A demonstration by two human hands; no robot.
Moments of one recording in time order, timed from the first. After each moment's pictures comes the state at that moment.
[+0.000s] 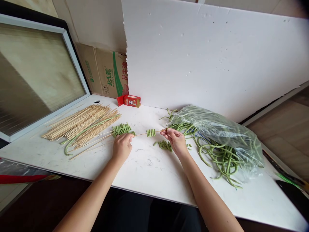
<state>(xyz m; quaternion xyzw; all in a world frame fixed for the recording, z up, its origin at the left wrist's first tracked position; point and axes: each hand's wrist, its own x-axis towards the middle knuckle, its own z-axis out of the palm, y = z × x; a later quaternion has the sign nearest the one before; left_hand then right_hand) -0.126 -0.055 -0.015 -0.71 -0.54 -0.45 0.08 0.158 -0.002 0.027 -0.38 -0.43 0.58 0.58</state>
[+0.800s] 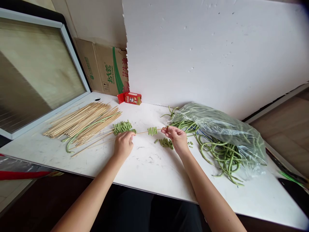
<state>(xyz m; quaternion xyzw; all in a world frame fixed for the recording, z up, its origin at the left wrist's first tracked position) -0.126 -0.055 -0.018 -0.70 -0.54 -0.46 0.06 0.154 -0.008 0.028 -0.39 -0.44 0.56 0.58</state>
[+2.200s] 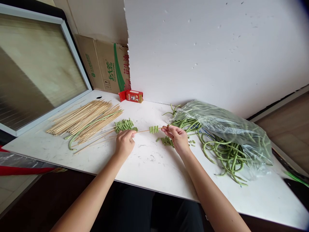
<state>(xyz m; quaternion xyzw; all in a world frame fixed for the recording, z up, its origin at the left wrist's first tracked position) -0.125 -0.057 -0.018 -0.68 -0.55 -0.47 0.08 0.148 -0.010 0.021 -0.39 -0.43 0.58 0.58</state>
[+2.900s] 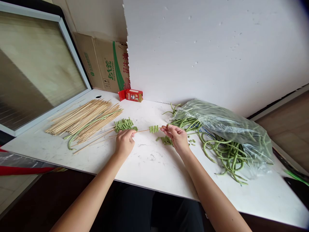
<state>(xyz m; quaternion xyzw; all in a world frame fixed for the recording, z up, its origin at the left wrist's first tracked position) -0.124 -0.057 -0.017 -0.69 -0.54 -0.47 0.07 0.144 -0.013 0.020 -0.39 -0.43 0.58 0.57</state>
